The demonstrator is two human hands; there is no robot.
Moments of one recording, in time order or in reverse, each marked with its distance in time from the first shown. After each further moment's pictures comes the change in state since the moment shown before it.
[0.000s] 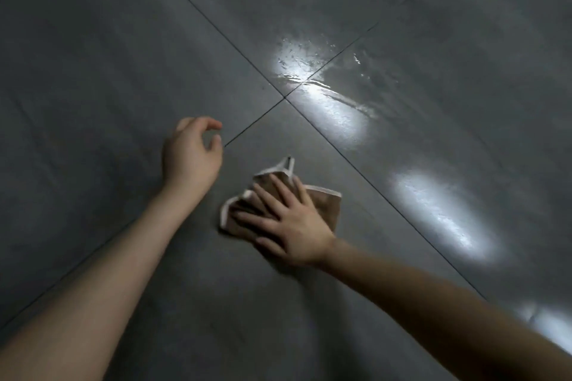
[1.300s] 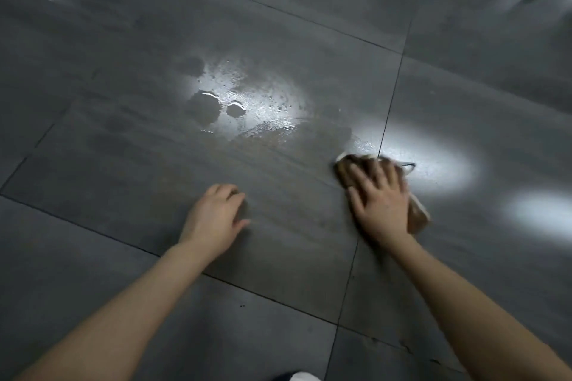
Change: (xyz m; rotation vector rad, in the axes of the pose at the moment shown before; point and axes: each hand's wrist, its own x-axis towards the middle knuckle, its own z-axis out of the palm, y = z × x) left_hand -0.119 0.292 0.276 0.540 -0.651 0.692; right_hand -0.406 0.303 0.035 0.151 0.167 1.214
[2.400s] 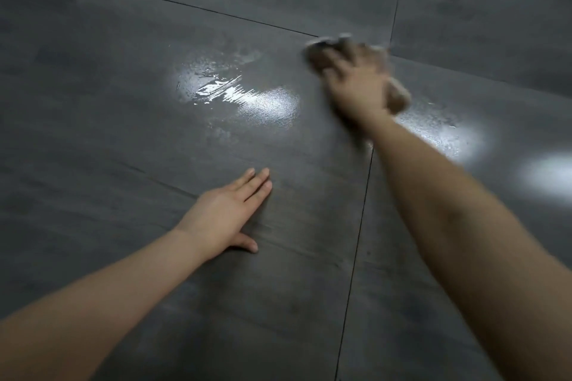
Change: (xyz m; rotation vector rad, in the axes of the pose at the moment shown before) left_hand 0.160 0.050 -0.016 0.187 -0.304 0.430; right_hand 0.294 0.042 -0.015 0.069 0.064 0.096
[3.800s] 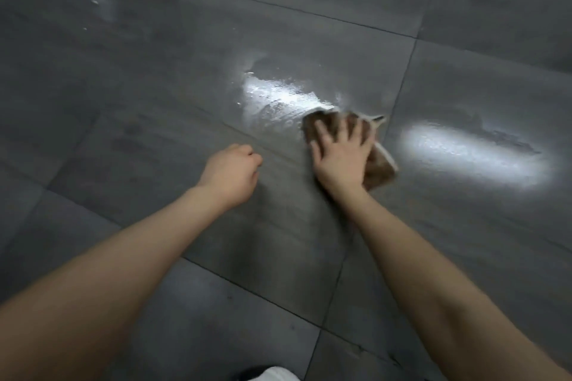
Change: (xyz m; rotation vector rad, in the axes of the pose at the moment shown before) left_hand -0.092 0.052 -0.008 0.052 0.229 -0.457; right_hand -0.220 -0.071 0.009 0.052 -0.041 -0.057
